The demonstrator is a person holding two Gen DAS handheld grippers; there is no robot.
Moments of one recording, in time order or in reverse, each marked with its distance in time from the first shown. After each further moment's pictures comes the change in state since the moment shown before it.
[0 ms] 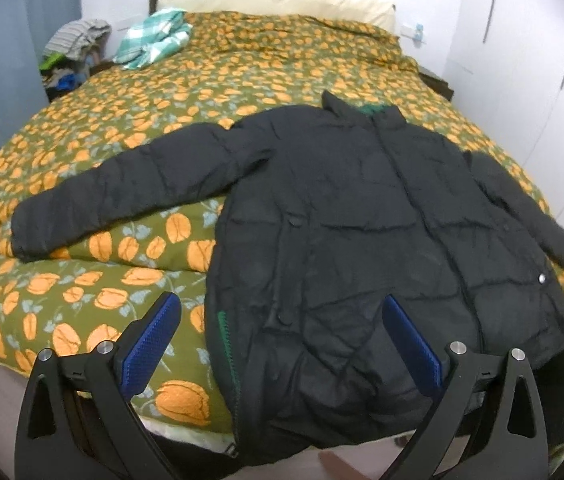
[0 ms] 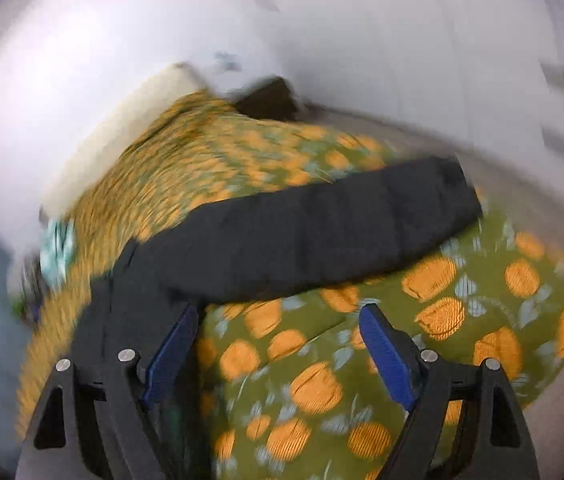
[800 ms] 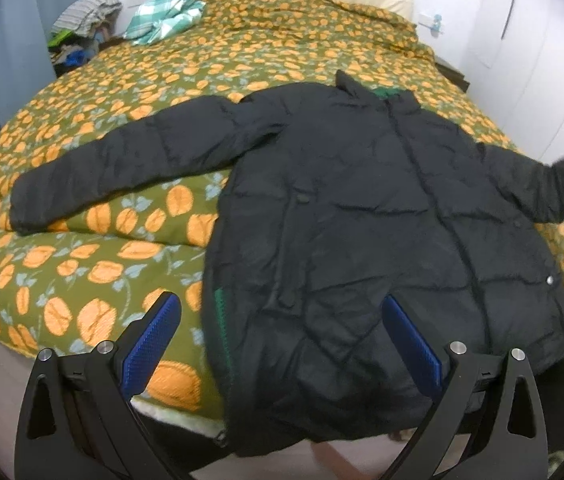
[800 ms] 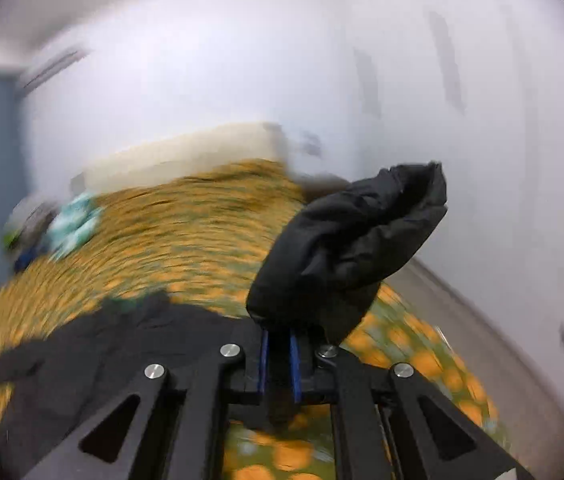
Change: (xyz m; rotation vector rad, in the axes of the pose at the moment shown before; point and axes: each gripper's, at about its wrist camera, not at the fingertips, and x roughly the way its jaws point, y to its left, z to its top) left arm 0.017 -0.004 -0.002 -0.032 0.069 0.020; right arm -0.068 0.231 -0.025 -0.786 -0.376 0.112
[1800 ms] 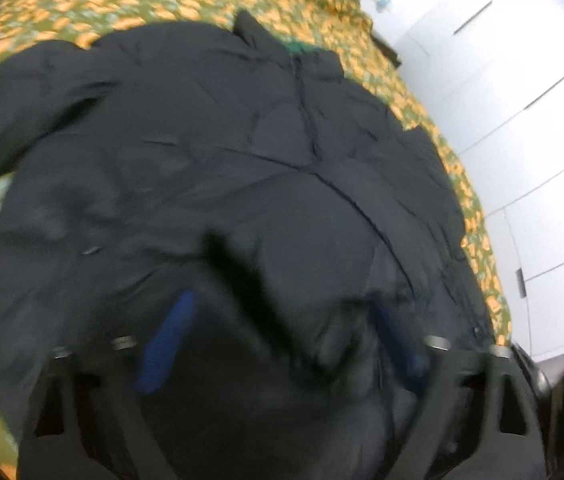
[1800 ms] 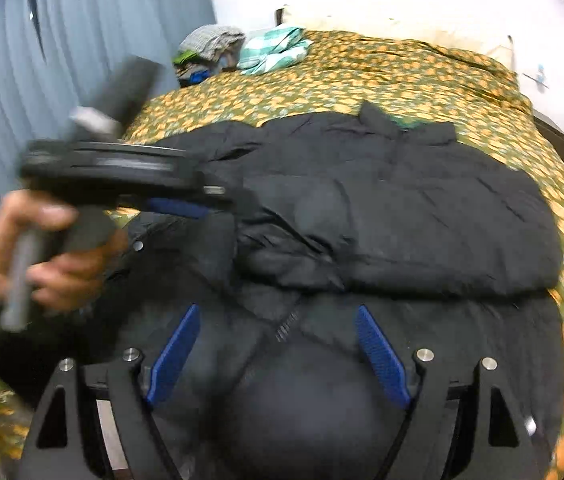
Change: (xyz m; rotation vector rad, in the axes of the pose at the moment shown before) left arm 0.136 -0.083 0.074 -0.062 0.247 -0.410; right arm 0.013 0.223 -0.167 -0.233 0.496 0.536
